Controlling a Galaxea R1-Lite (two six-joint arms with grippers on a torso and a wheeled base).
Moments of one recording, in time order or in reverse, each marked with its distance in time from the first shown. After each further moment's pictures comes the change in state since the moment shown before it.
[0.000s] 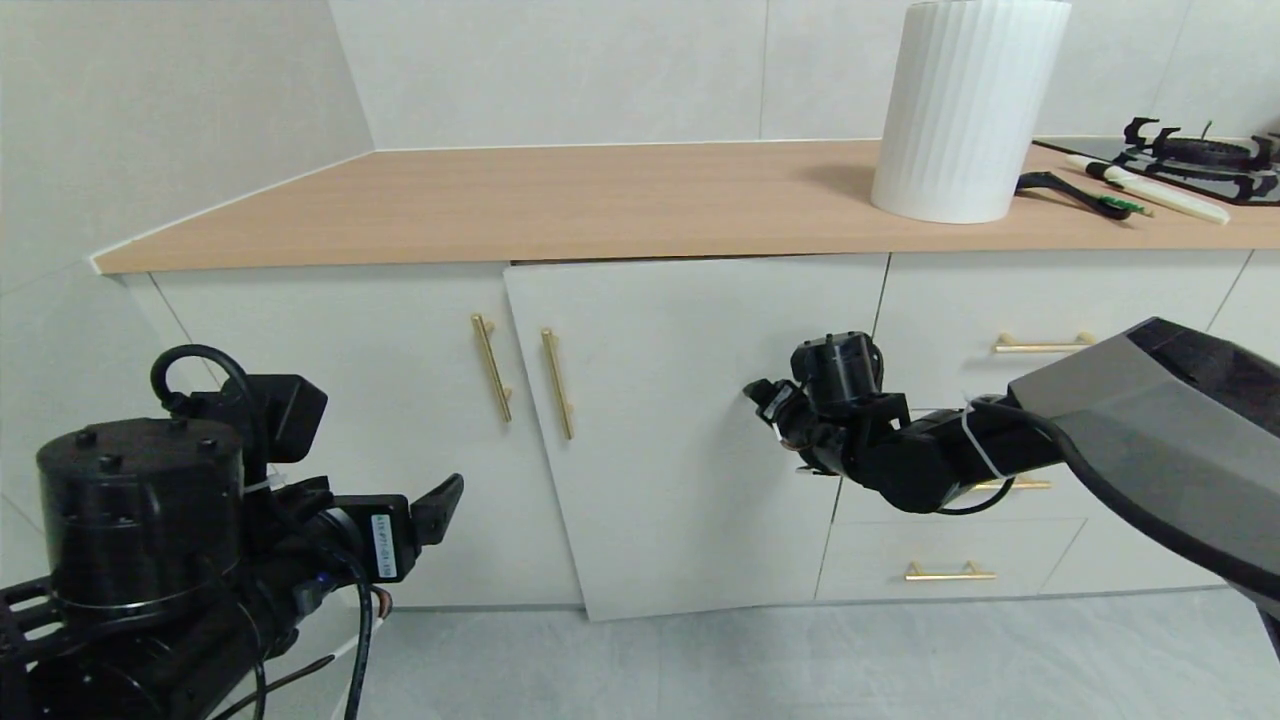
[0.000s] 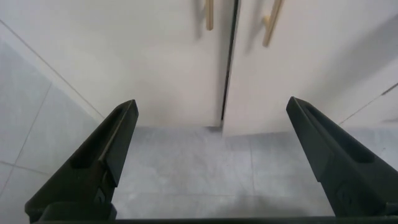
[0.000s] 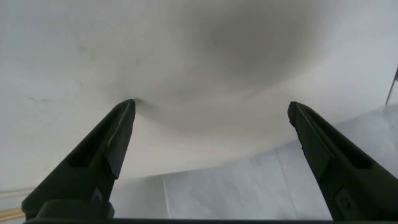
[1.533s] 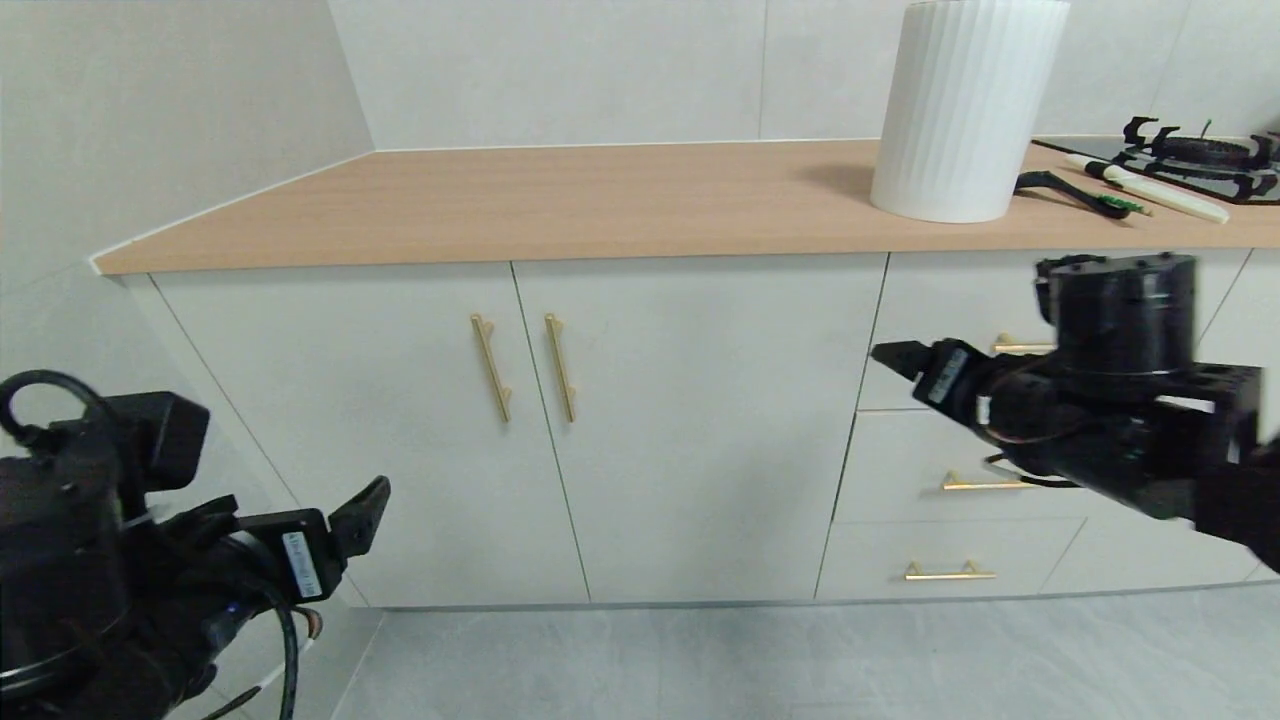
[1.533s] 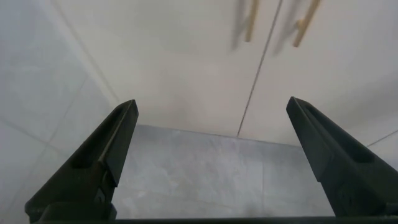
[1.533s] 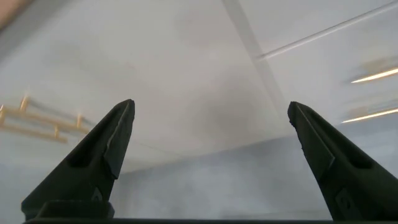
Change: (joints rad) left arm 0.019 -0.154 0.092 -0.003 0.117 -0.032; right arm -0.005 -0.684 0.558 0.001 -0.073 -0.300
